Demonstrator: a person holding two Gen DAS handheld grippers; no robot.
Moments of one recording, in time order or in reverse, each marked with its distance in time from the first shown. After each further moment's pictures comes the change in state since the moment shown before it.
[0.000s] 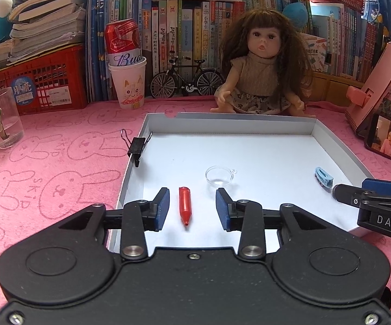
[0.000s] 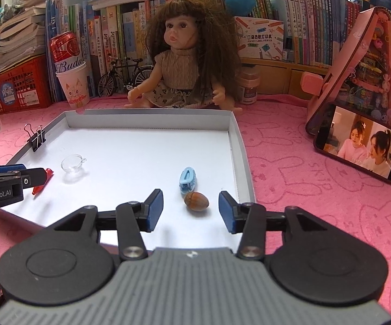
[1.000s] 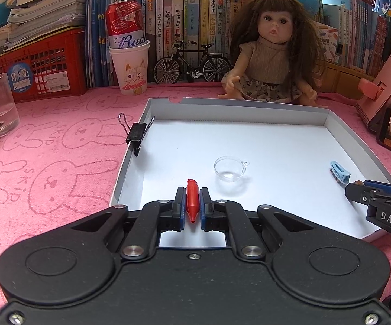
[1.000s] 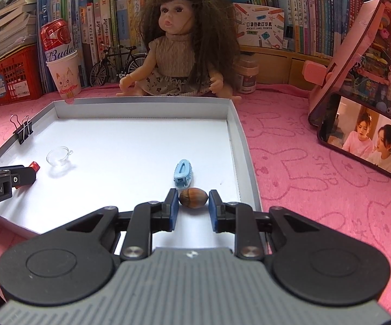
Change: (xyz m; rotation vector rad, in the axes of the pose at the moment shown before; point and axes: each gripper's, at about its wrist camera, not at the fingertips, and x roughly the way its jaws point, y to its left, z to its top) left arm 0.031 0.005 -0.002 -0.020 0.052 0.015; right arm 0.026 0.001 -0.003 -0.004 0.045 -0.027
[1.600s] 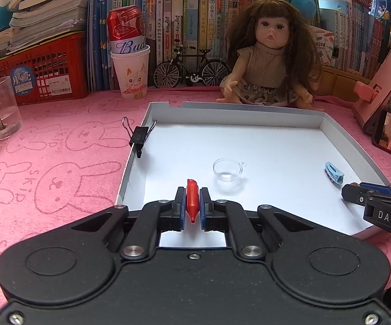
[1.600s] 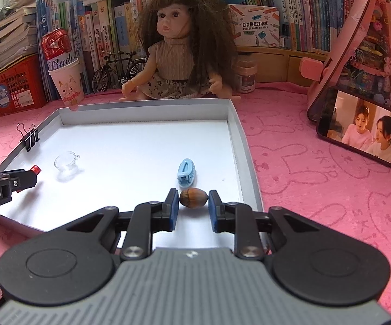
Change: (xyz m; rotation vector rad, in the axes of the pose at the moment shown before) left arm -0.011 0.000 -0.002 0.003 -0.013 -0.003; right arm -0.007 -0.003 -0.003 0.037 -0.009 0.018
